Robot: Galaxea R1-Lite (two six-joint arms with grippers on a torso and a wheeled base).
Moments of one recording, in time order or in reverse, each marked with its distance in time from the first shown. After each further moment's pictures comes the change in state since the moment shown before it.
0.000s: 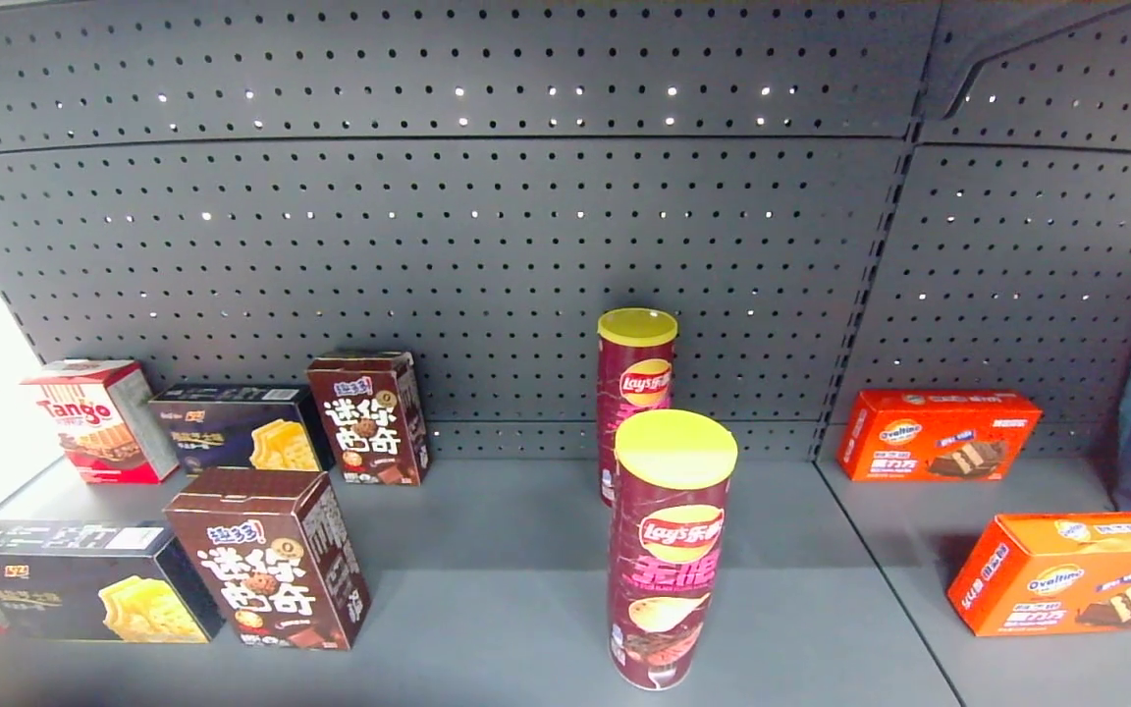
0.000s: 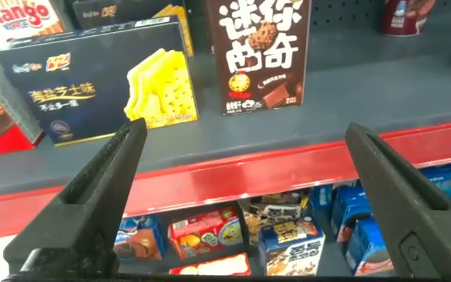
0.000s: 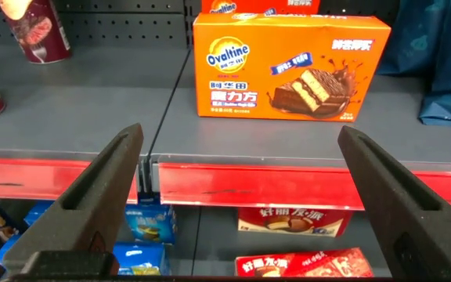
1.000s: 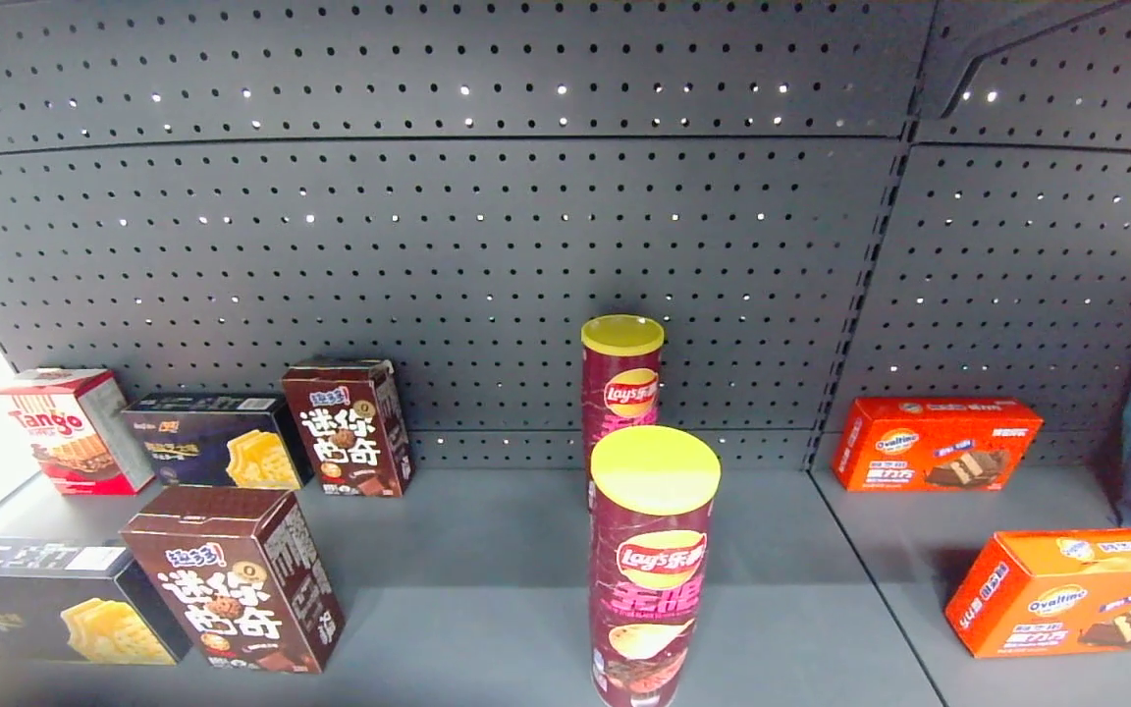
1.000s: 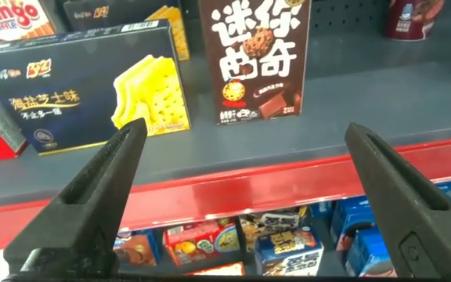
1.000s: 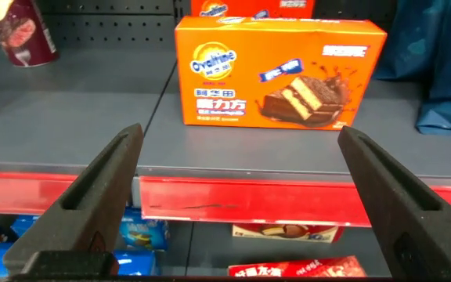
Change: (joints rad) left arm 0.000 0.000 0.000 0.000 0.017 -0.001; right arm 0.000 0.000 0.000 0.000 0.000 -0.001
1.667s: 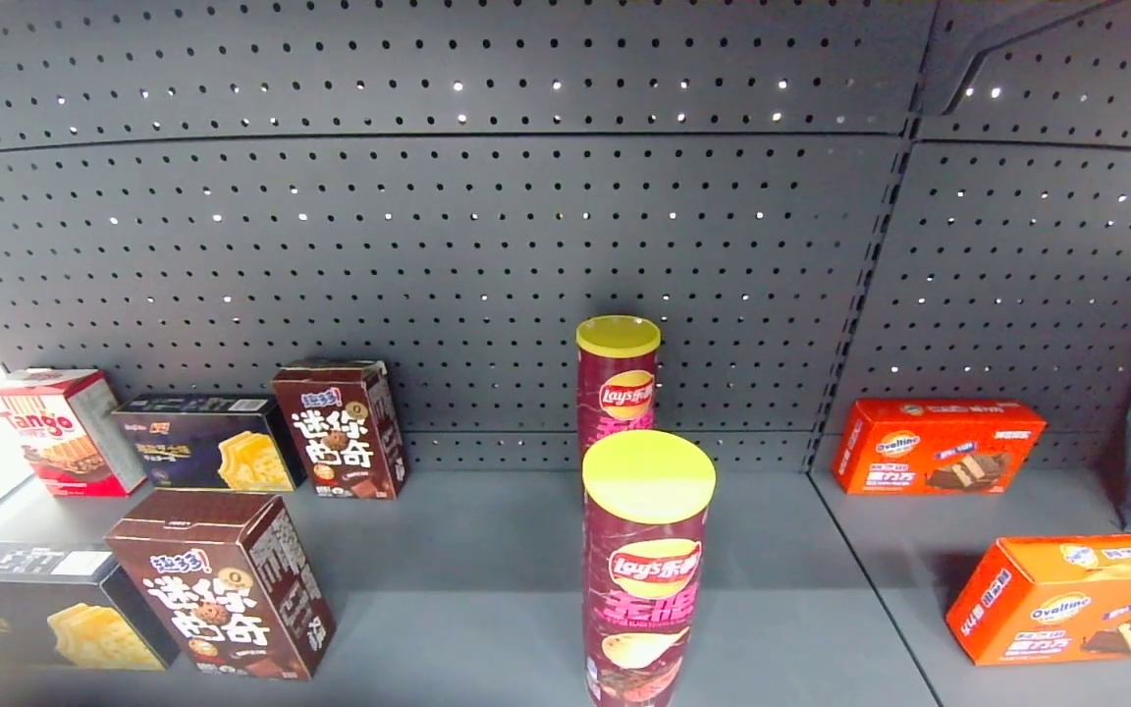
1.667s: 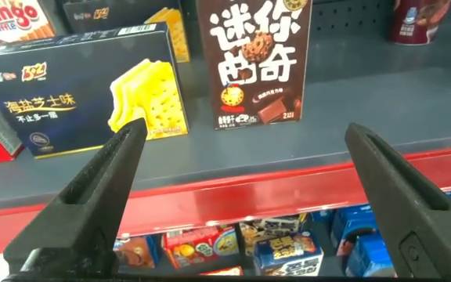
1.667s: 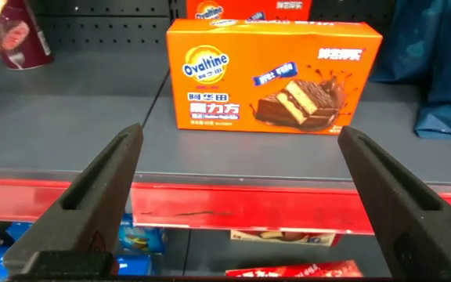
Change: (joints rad) left arm 0.000 0.000 0.000 0.000 0.006 -0.004; right arm 0.000 0.000 0.000 0.001 0.000 0.000
